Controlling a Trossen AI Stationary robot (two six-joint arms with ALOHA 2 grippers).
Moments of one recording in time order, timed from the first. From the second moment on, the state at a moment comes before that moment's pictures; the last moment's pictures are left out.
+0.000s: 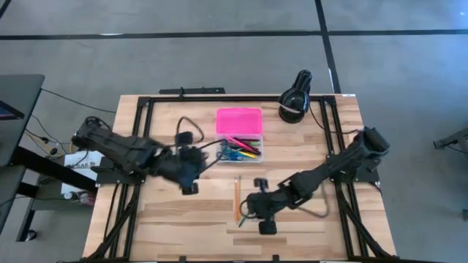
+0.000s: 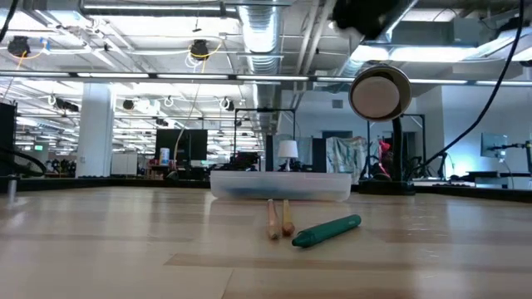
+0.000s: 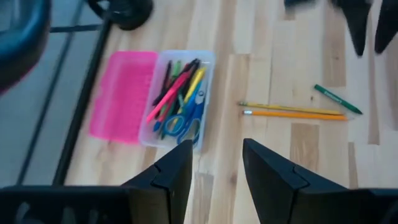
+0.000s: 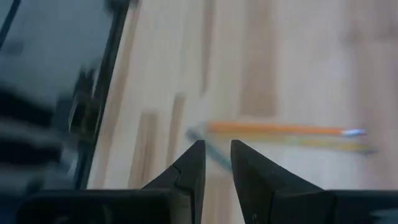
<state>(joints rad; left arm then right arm) -0.42 1.50 1.70 -1.25 -0.54 -0.36 0.51 1.74 1.33 -0.52 0.11 0.35</state>
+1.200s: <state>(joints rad) -0.95 1.46 1.26 -1.26 -0.96 -1.48 0.46 1.99 1.34 -0.39 0.02 -0.08</state>
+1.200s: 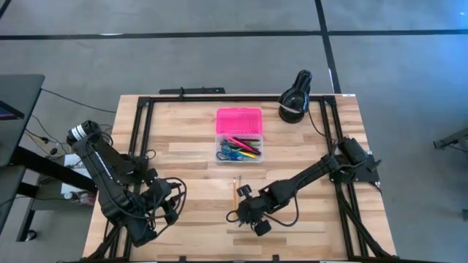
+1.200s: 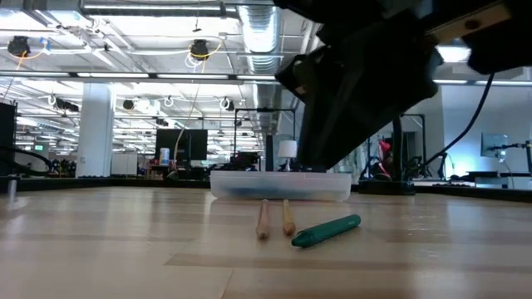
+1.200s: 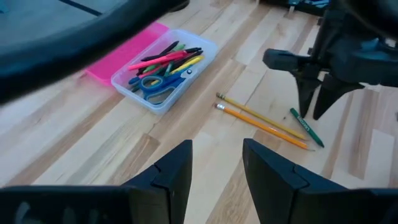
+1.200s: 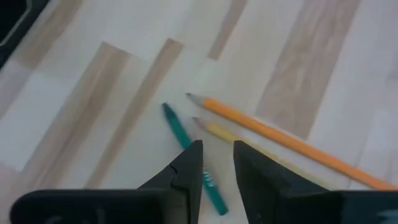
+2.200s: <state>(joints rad) -0.95 1.46 1.26 -1.26 -0.95 -1.49 0.48 2.08 1.34 -0.36 0.01 -0.10</state>
